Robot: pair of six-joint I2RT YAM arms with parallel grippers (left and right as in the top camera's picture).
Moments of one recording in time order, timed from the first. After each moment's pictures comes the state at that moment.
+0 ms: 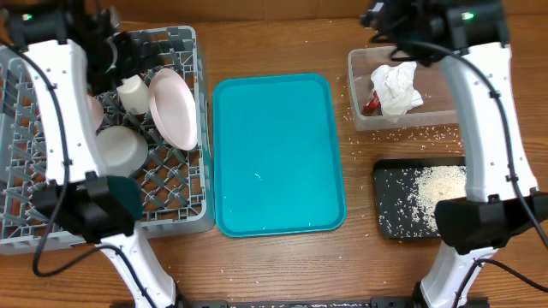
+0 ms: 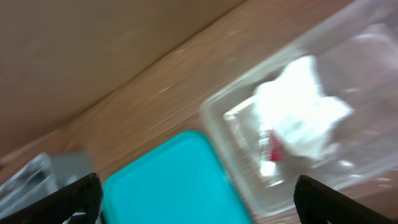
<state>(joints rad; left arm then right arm) 0.19 2.12 2.43 -1.53 0.30 -0.16 0.15 1.99 2.34 -1.27 0.06 0.70</state>
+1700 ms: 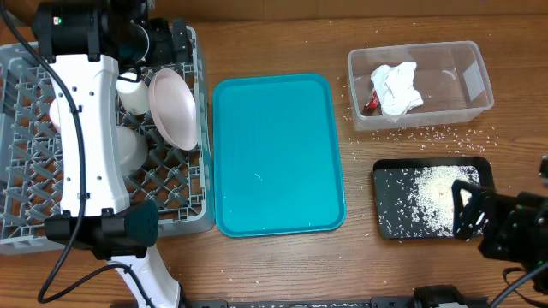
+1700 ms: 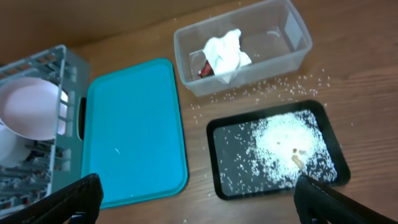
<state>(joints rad) 0.02 1.99 2.45 -1.49 0.16 -0.16 0.09 0.93 1.84 -1.64 -0.02 0.30</state>
